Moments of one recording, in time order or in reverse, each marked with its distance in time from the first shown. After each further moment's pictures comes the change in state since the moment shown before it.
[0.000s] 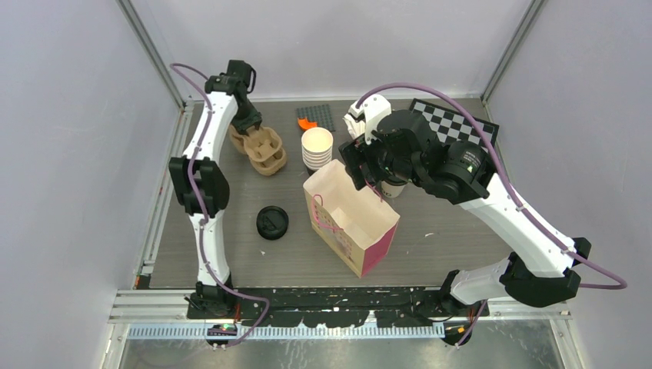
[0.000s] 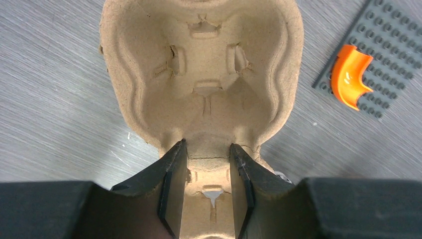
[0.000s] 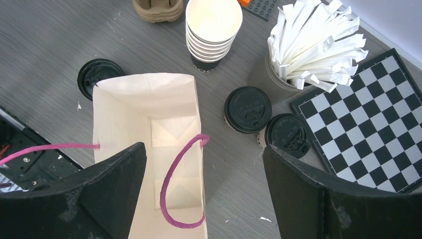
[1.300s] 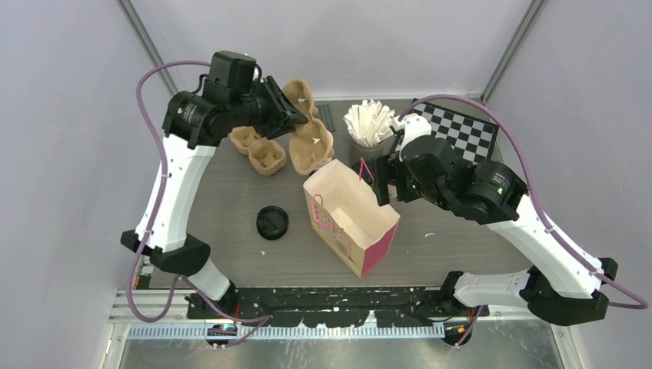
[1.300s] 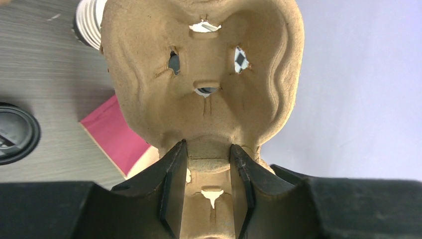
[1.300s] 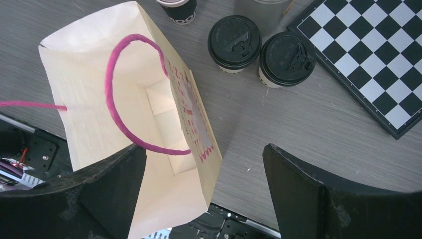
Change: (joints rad) left arm -0.383 -0.563 0.046 -0.136 0.329 -0.211; right arm 0.000 -0.179 -0.167 -0.152 0.090 0.325
